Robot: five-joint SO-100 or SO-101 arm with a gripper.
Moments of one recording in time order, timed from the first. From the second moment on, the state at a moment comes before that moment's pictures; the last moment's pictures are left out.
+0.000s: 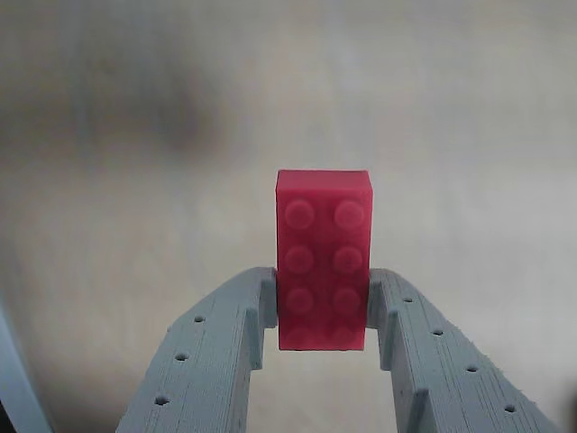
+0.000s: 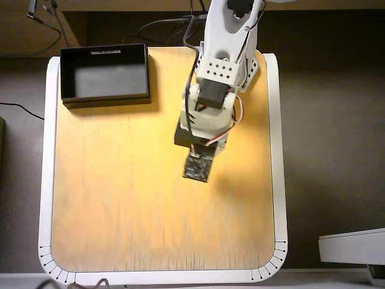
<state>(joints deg) 20.7 126.6 119.2 82.6 181.7</state>
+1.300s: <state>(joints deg) 87.7 108.5 97.5 85.4 197.5</state>
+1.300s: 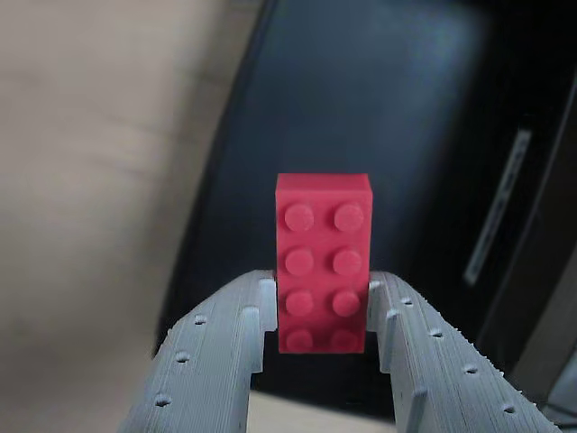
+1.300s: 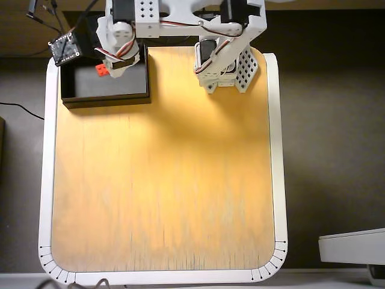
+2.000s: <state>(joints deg) 89.7 94.9 97.5 75.3 200.0</state>
